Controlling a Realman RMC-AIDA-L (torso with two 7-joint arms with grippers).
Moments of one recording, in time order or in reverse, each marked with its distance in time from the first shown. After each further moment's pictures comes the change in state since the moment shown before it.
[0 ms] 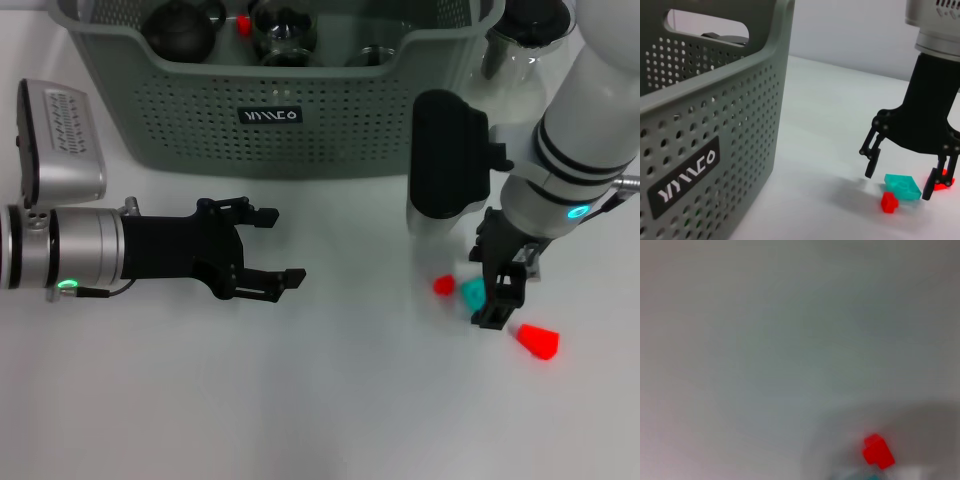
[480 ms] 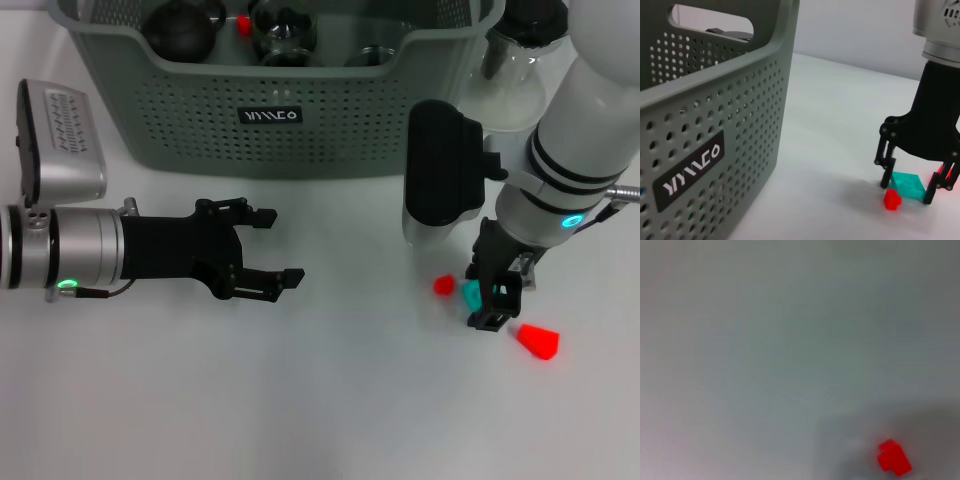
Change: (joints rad) left arm 0.000 0.000 0.000 0.000 0.004 -0.007 -0.010; right arm 0.009 -0.003 -0.026 0.039 0.038 0.023 0.008
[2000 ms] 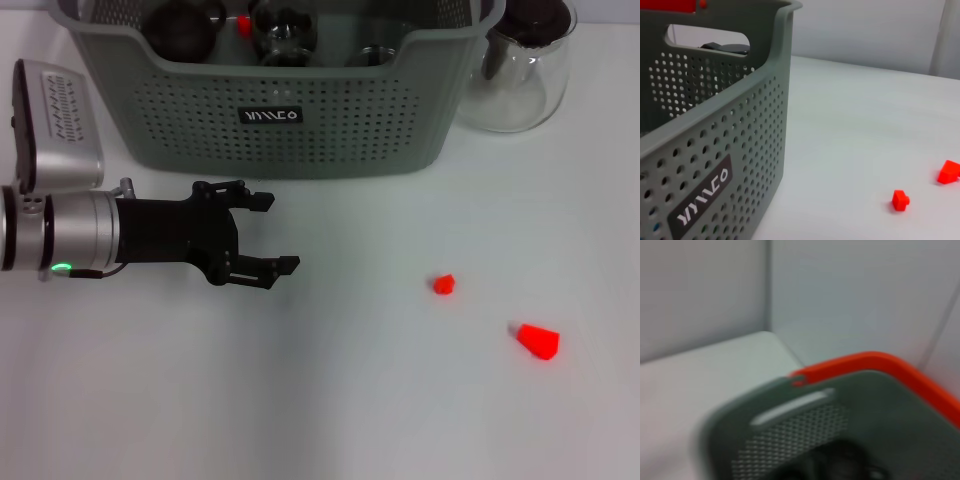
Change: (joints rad) left arm -0.011 0.004 0.011 0.045 0.000 0.009 0.032; right arm 0.462 -0.032 0.656 0.177 0.118 0.369 0.177
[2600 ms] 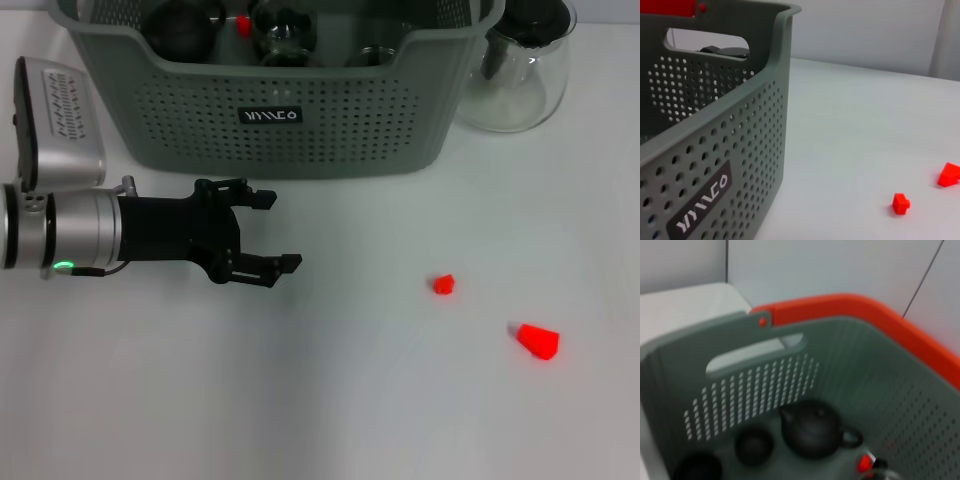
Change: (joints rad) left arm -0.003 -0.002 0.001 0.002 -0.003 0.000 0.000; right arm -0.006 0.027 -0.164 0.199 -0.010 0.256 -0.008
